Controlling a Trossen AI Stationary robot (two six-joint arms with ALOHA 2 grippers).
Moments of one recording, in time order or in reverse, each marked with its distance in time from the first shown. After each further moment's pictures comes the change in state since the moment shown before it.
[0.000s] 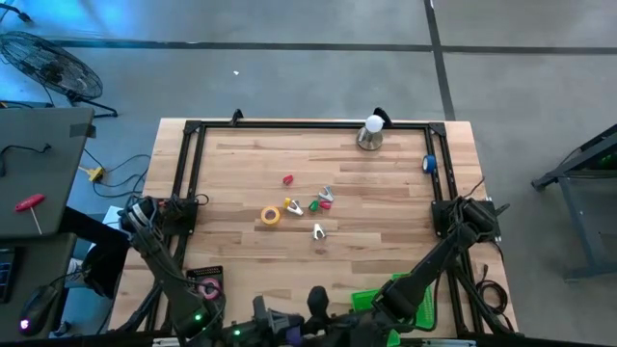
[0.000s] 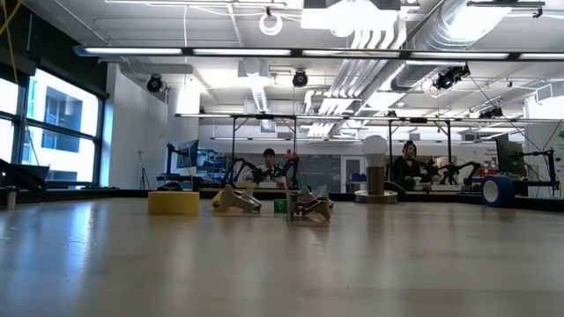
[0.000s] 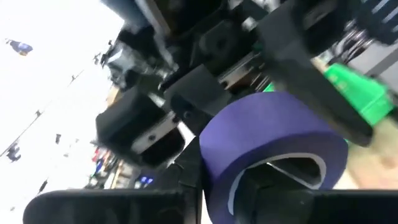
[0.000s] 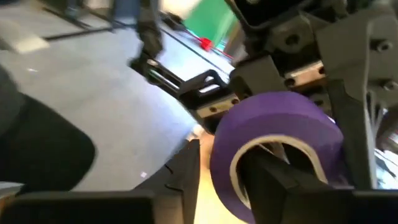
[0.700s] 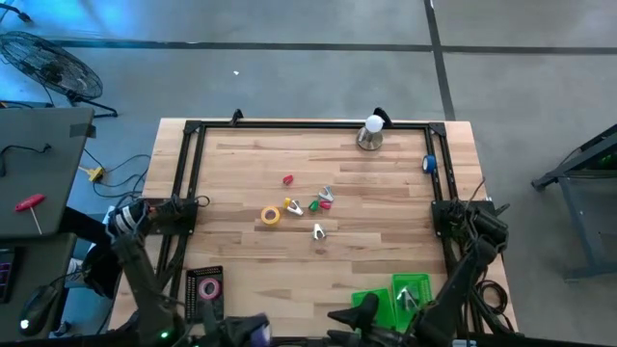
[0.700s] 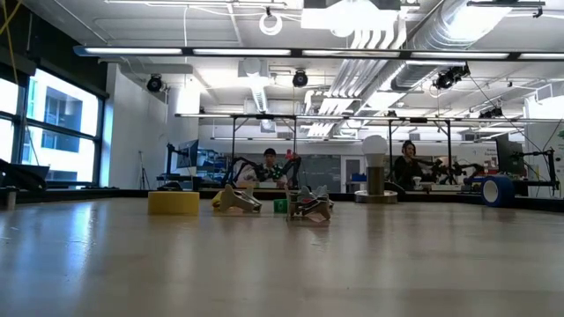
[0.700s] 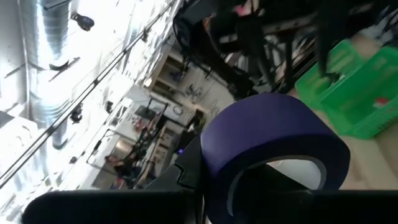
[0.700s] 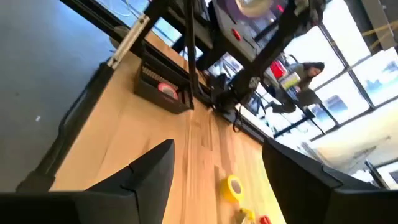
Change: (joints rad) left arm -0.162 -0.016 0.001 -0.020 -0.366 -0.042; right arm 0.185 0.005 -0.003 -0.337 0.667 0.188
